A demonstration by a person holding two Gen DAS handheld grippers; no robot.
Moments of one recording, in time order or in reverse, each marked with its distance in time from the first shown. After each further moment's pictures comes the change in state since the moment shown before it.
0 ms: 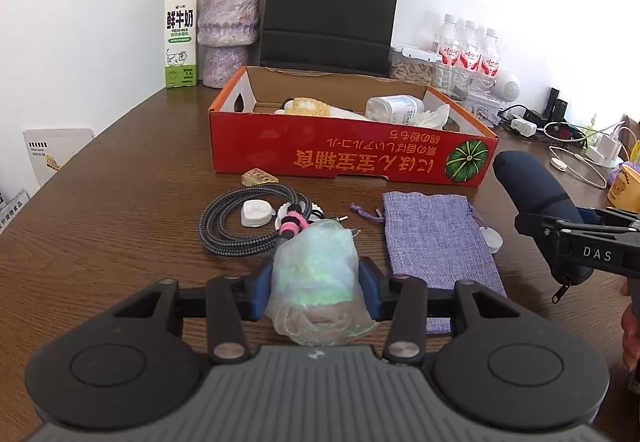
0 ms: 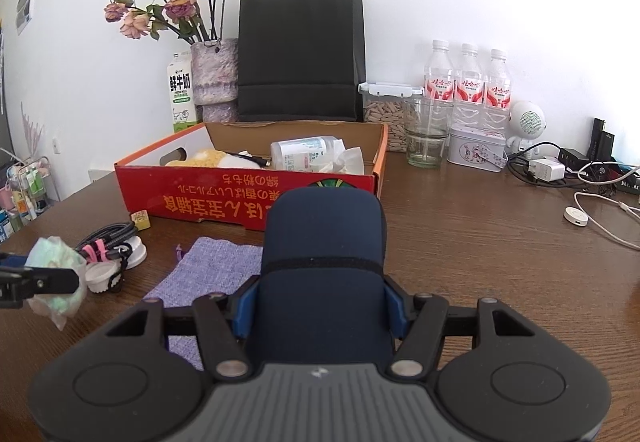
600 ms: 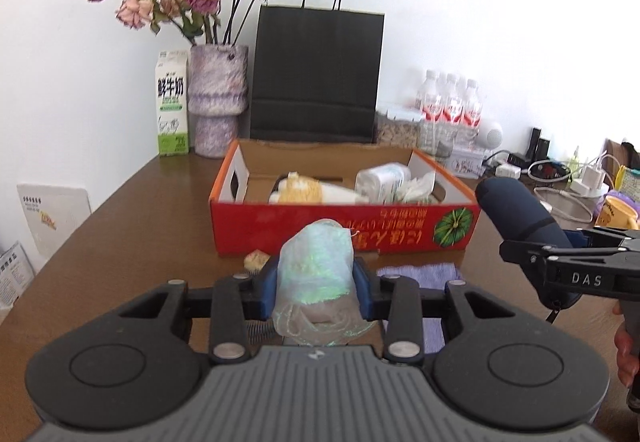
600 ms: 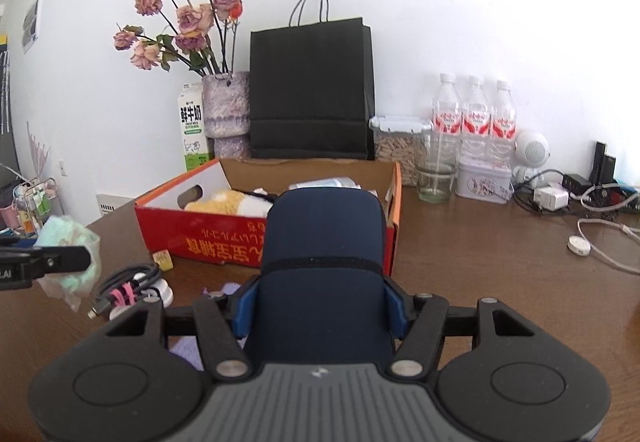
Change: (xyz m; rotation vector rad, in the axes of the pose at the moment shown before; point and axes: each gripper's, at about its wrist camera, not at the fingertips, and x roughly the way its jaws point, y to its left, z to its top) left arm -0.021 0.004 0.042 0.051 -0.170 -0.042; right arm -0.017 0.019 0.030 0.000 -0.075 0.015
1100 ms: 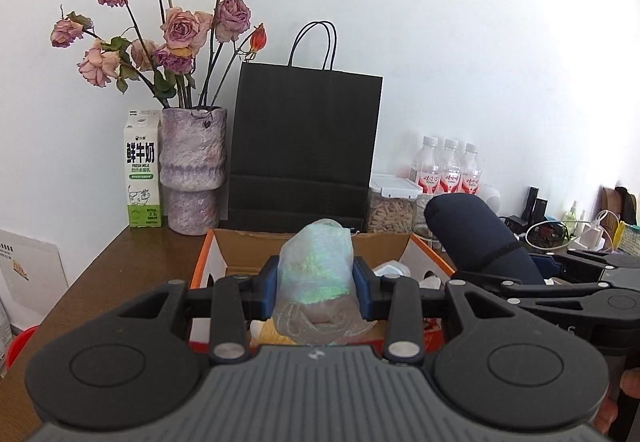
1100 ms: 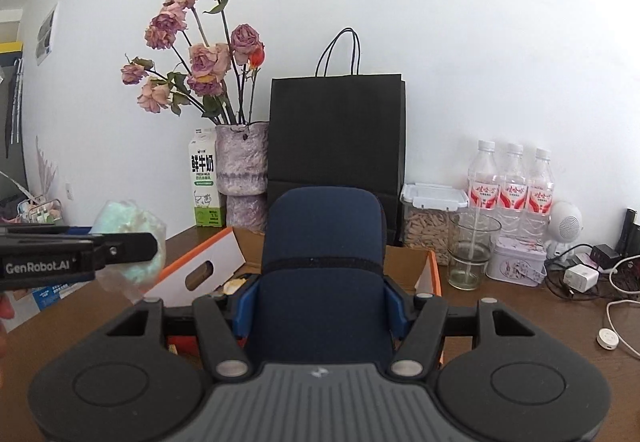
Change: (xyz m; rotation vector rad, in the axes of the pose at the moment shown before) left arm 0.064 0.009 0.083 -0.015 -0.126 -0.062; right arm 0.054 0.027 0.089 -0.044 -0.096 0.032
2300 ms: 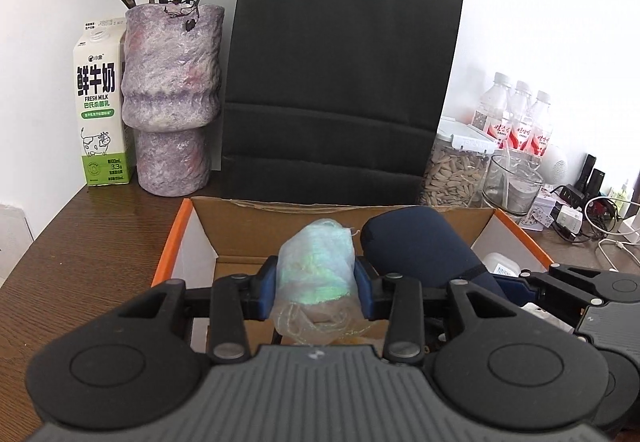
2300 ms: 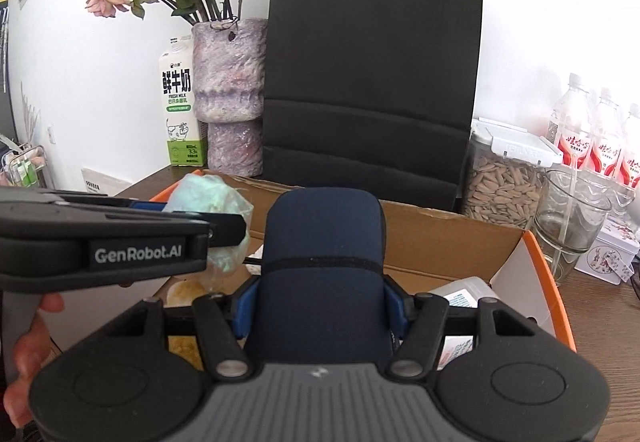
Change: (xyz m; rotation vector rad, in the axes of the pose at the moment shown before) left arm 0.182 0.046 -0.002 -0.032 0.204 0.008; right arm 0.194 0.016 -0.003 -0.032 0.225 0.012
